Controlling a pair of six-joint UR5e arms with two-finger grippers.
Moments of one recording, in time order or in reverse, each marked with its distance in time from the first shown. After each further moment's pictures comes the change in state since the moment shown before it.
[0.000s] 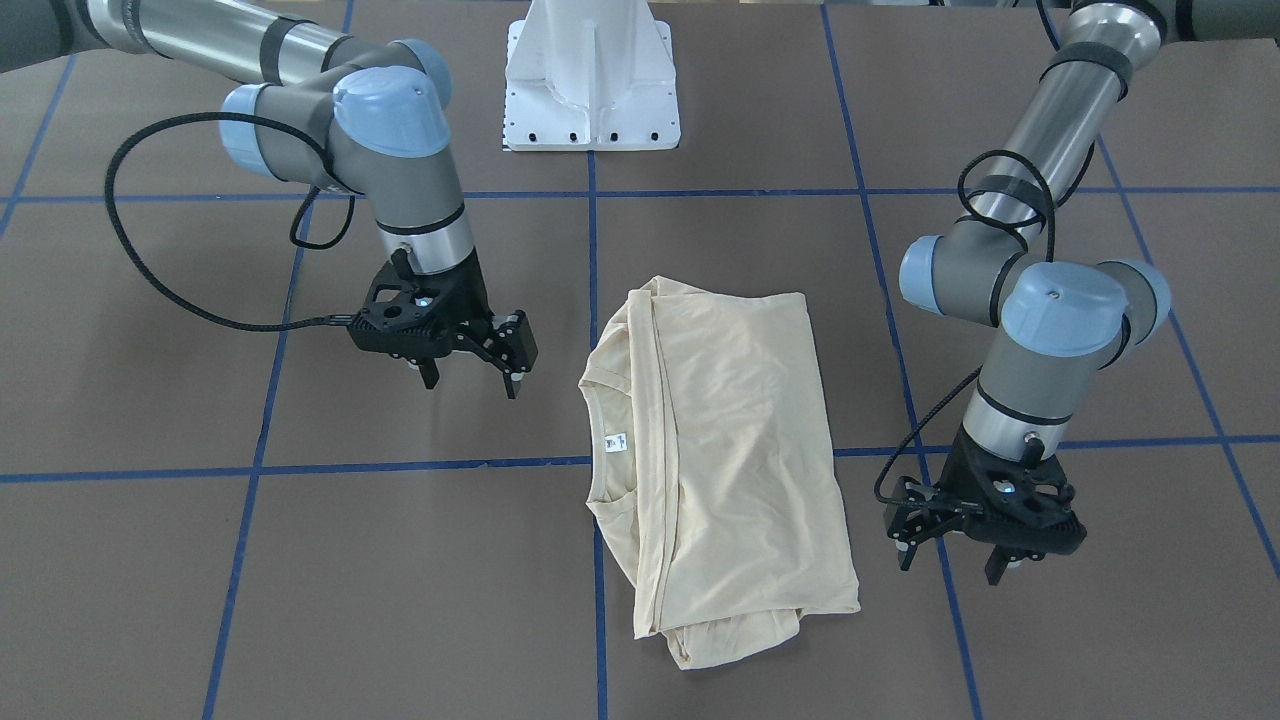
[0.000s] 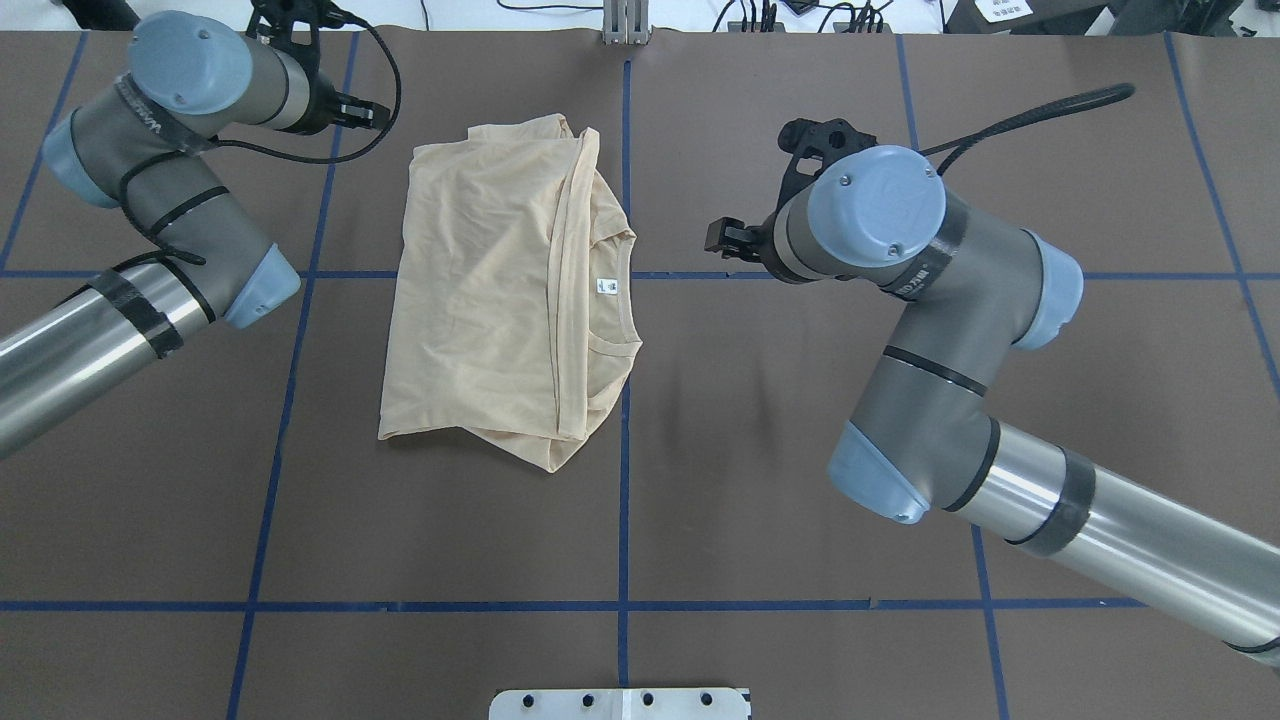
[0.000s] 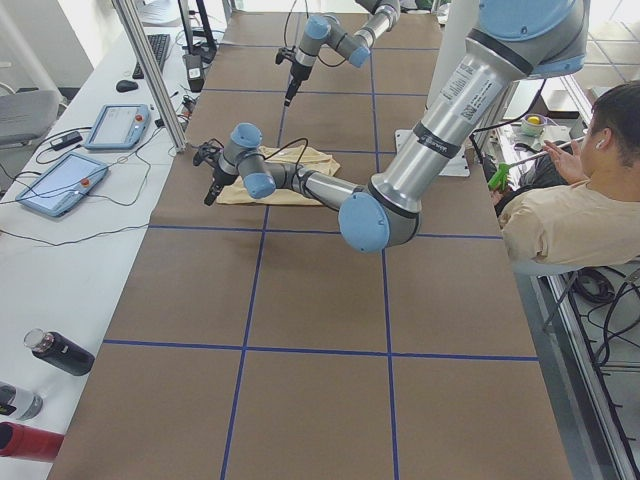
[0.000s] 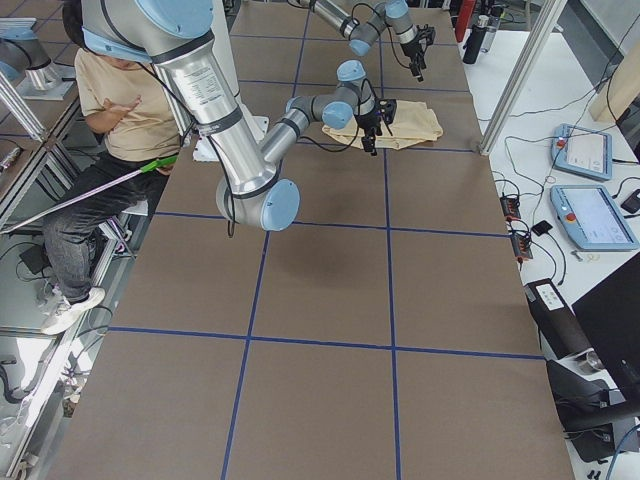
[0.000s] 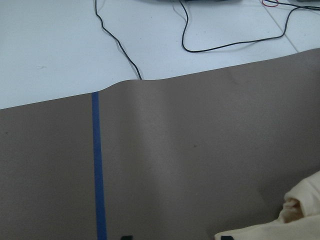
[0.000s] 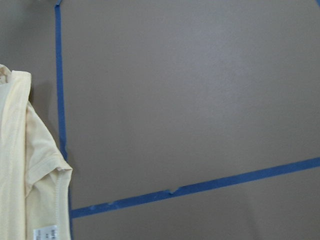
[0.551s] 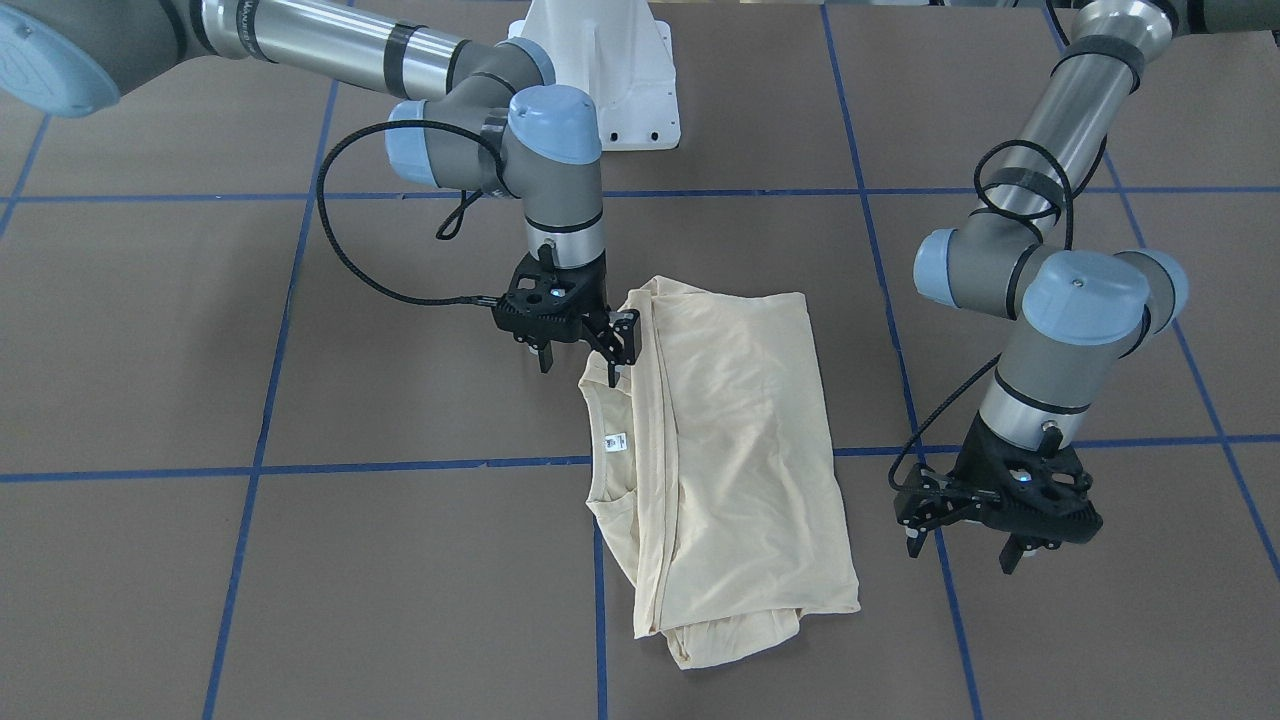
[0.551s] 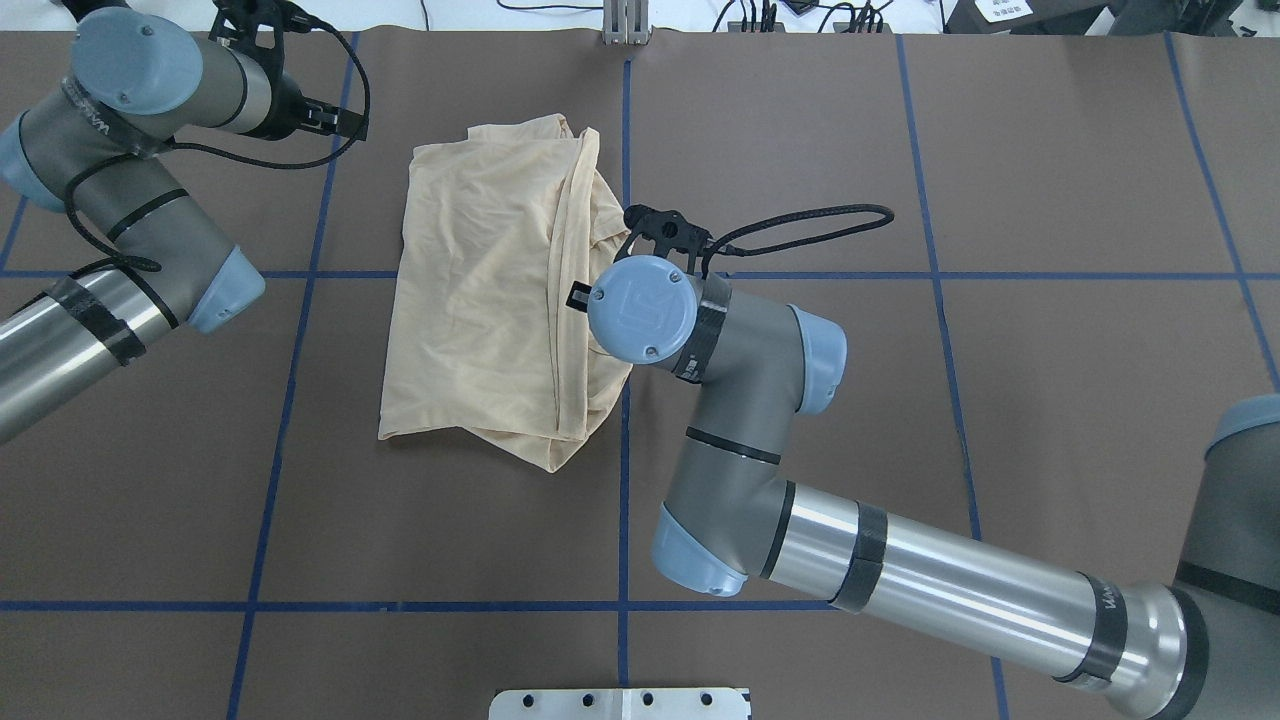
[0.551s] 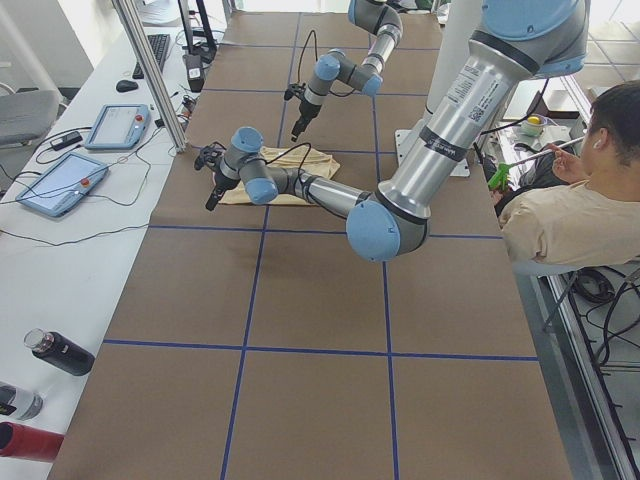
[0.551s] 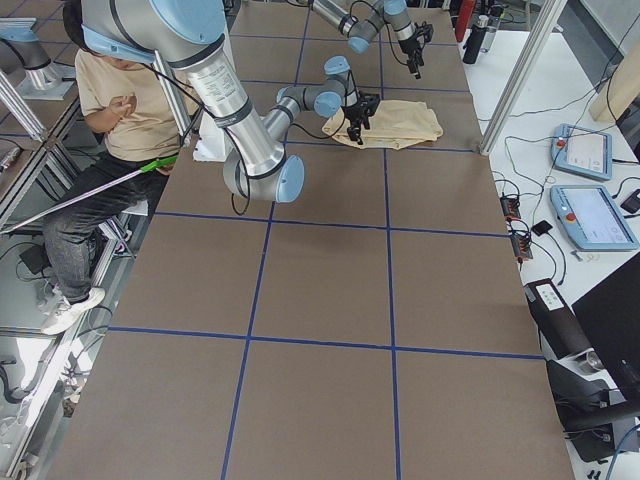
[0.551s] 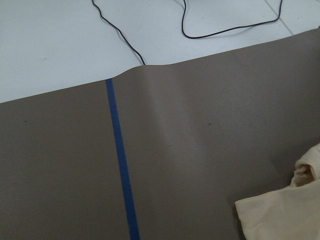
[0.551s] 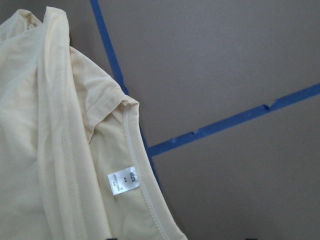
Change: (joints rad) left arm -0.004 0.018 -0.018 -0.001 -0.011 -0.002; right arm -0.147 0.162 -0.203 0.001 -0.147 0.159
